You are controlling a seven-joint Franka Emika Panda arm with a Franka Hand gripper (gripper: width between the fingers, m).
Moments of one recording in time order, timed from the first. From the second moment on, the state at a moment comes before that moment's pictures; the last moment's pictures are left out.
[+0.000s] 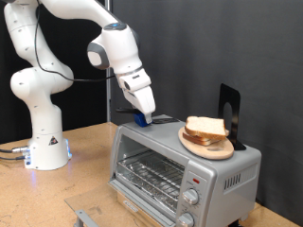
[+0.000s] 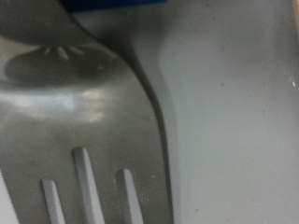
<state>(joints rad) 0.41 -0.43 -0.04 -2.72 0.36 2.48 -0.37</state>
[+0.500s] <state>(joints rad) 0.41 -0.42 -0.04 -2.72 0.35 2.47 -0.37</state>
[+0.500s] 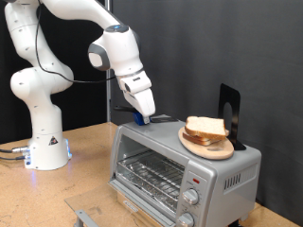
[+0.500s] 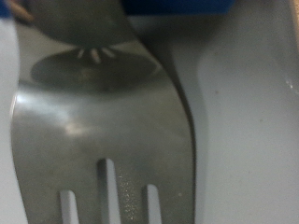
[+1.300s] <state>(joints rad) 0.41 -0.42 -0.02 -2.72 0.35 2.47 -0.28</state>
